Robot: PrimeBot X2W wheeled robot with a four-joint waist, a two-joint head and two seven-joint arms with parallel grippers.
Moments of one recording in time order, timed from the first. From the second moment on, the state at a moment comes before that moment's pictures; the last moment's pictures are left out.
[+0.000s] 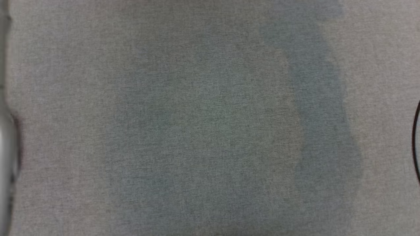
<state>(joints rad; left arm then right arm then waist) -1.65 0.22 -0.39 0.81 -0.46 -0.13 -0.22 -1.60 -0.27 0.29 0.85 0.65 0.13 -0.12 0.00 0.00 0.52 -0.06</state>
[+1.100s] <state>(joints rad) -0.28 0.17 -0.32 0.32 -0.52 -0.02 -0.26 -0.37 -0.32 0.33 0.50 0.82 0.13 -0.26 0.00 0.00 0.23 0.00</state>
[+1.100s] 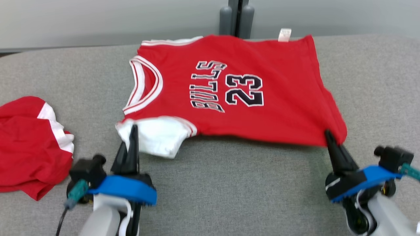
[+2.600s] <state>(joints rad) 0.03 0.21 -0.36 0.13 -0.52 0.02 -0.20 0.16 -0.09 0.03 0.06 0.58 0.13 0.08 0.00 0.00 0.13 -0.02</state>
